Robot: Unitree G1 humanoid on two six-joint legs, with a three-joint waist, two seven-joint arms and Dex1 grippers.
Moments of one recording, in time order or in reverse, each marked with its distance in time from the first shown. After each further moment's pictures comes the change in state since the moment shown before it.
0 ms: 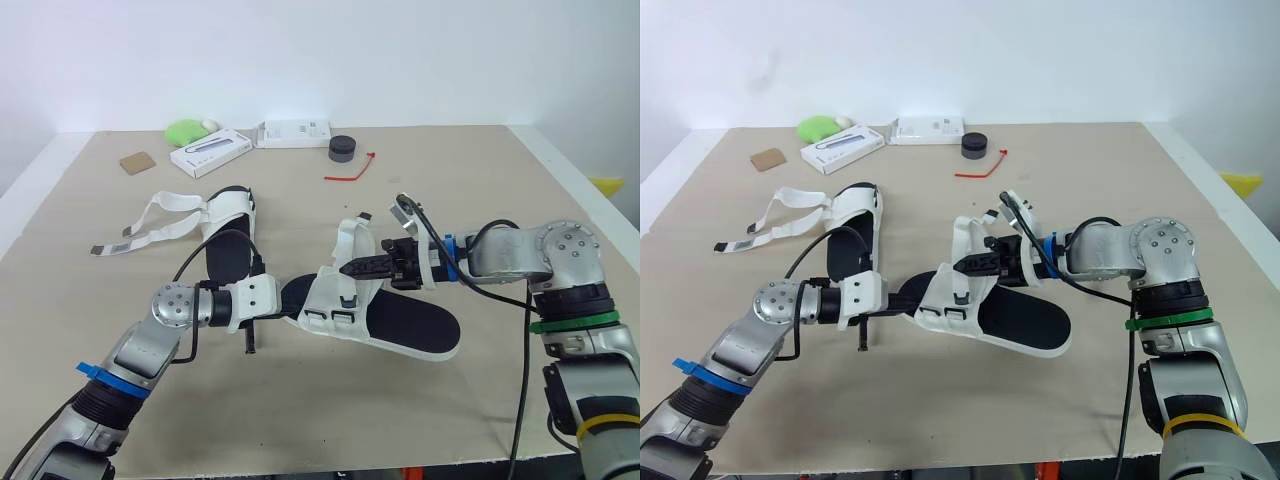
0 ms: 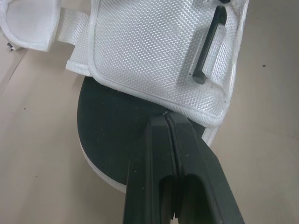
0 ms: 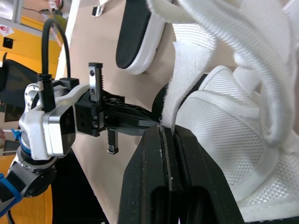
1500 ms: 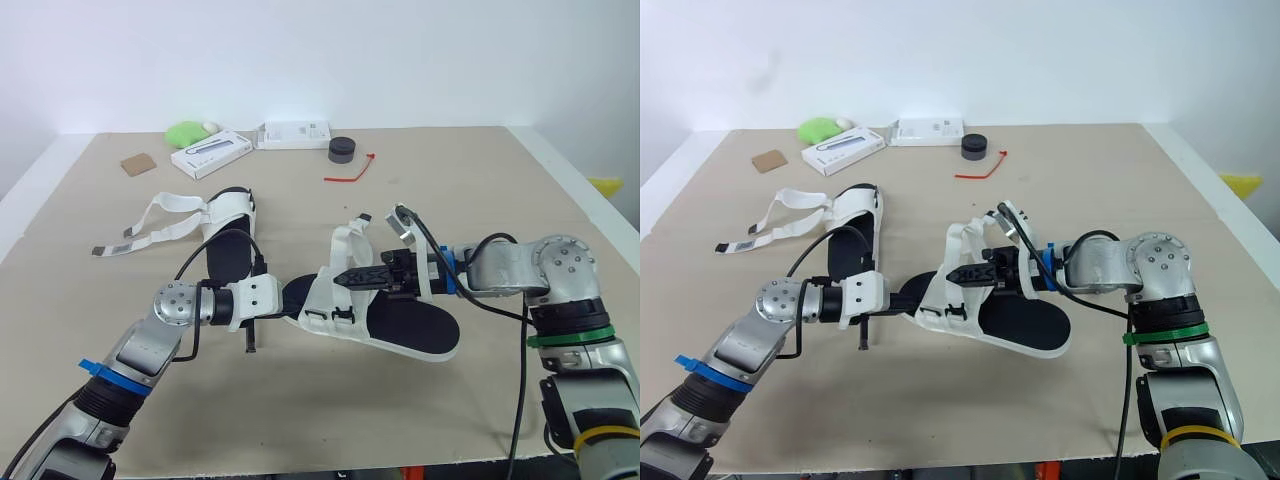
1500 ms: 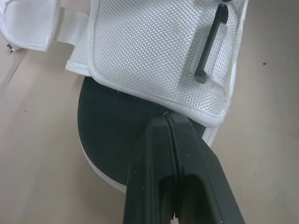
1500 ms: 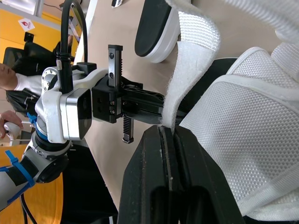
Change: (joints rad) left arm -0.015 0.000 -0.015 0.018 0.009 -0.012 0.000; right arm 0.073 0.009 -0.023 -0.066 0.000 0.000 0.047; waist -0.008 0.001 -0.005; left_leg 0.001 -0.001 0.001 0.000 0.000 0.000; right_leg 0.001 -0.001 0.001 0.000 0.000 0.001
